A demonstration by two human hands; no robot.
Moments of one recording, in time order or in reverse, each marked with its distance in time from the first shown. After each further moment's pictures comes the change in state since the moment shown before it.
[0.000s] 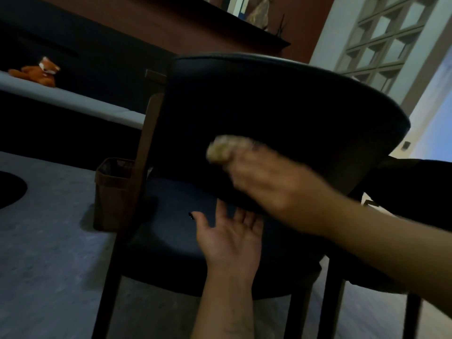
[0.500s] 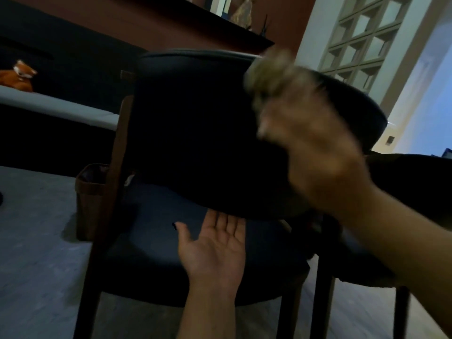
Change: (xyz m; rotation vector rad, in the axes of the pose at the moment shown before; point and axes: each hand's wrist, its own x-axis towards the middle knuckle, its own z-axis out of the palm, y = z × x) left_hand 0.005 -0.008 -0.008 0.002 0.003 0.031; right_hand -0.030 0.035 -0.008 0.019 0.300 0.329
